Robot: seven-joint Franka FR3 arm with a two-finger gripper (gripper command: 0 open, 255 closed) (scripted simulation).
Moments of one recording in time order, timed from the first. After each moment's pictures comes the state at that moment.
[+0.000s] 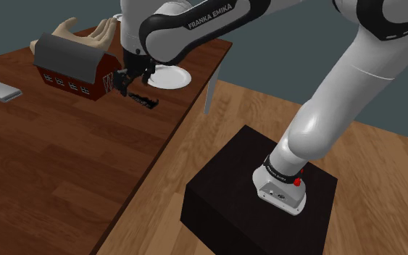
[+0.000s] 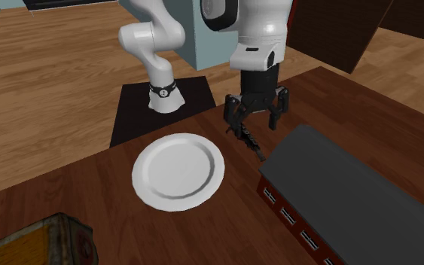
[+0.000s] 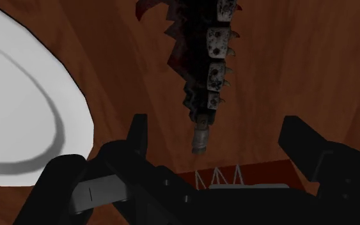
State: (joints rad) arm 0.06 -0.05 0.38 -2.17 -0.12 2.36 0.41
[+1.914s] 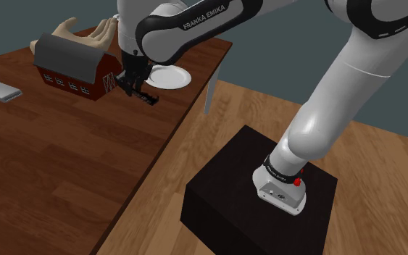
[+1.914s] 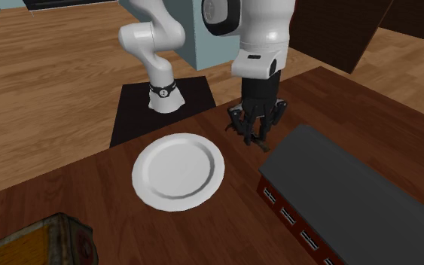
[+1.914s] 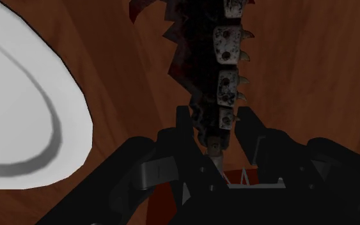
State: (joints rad) arm 0.05 0.00 0.38 -2.14 -0.14 2.35 0.42
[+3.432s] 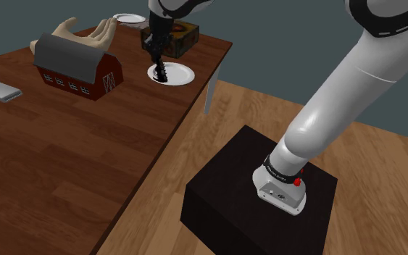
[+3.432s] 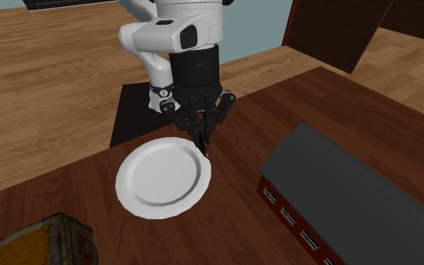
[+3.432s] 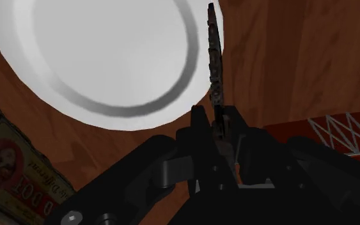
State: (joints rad) arm -0.06 -0.08 0.23 -2.05 -0.03 2.21 0.08
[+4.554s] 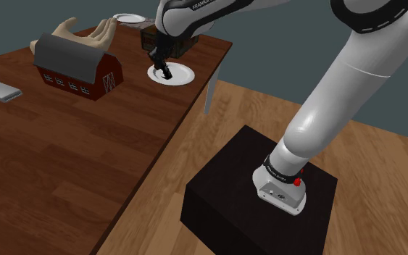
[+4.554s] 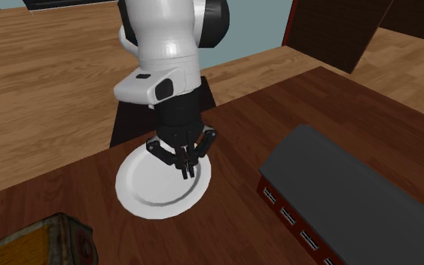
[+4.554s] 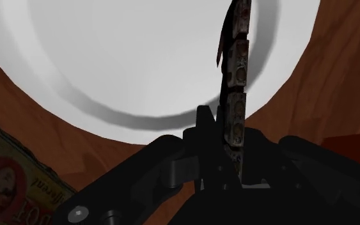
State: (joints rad) arm -0.09 0.00 0.19 -2.14 -0.04 2.47 0.02
